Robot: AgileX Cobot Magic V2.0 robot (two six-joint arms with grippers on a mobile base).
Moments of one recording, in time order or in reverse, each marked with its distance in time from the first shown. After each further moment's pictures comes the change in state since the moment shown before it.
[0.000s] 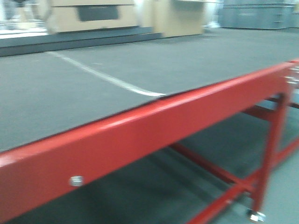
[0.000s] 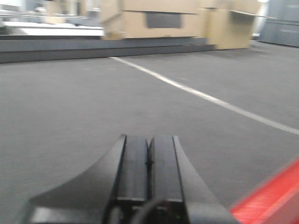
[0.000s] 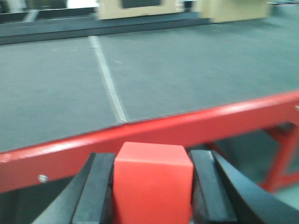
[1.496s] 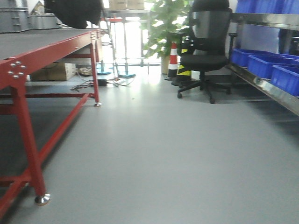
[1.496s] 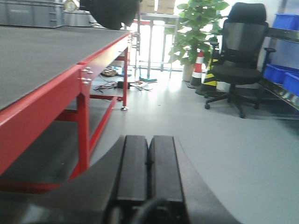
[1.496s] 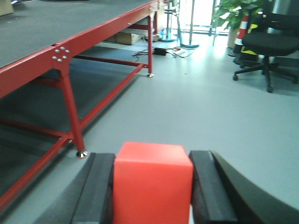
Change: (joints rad) left arm 0.000 0.000 0.000 0.000 0.000 0.000; right arm 0.000 -0.002 0.000 0.000 0.000 0.000
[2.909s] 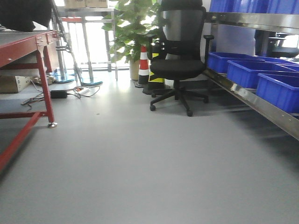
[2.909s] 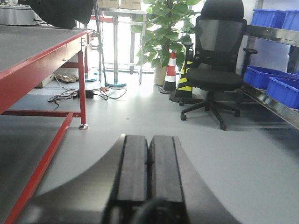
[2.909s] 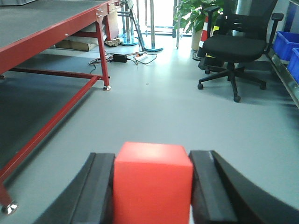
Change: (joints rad) left arm 0.000 0.000 0.000 0.000 0.000 0.000; right arm 0.000 0.000 0.000 0.002 0.007 0.000
